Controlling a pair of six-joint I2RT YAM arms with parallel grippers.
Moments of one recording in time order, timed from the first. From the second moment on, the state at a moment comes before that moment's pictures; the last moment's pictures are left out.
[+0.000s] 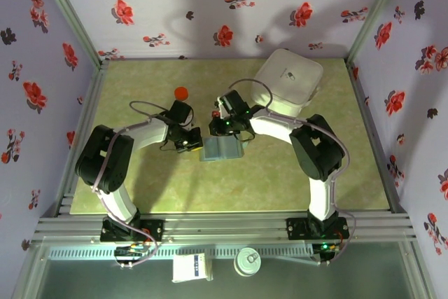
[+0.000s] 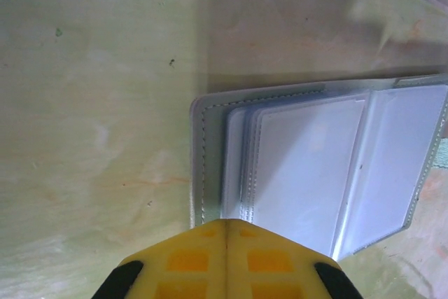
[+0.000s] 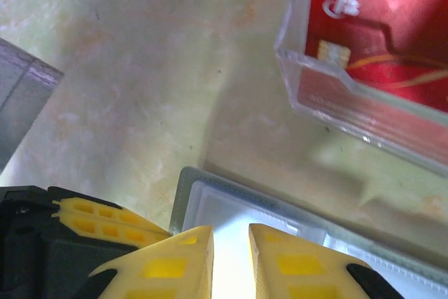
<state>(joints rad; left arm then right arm) -0.50 1.74 0.98 -0.43 0.36 -0.67 0.70 1.94 1.29 -0.29 -0.32 0.54</state>
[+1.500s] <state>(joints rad) -0.50 1.79 1.00 -0.39 0.36 -0.66 0.72 1.95 1.26 -0.37 -0.42 0.79</state>
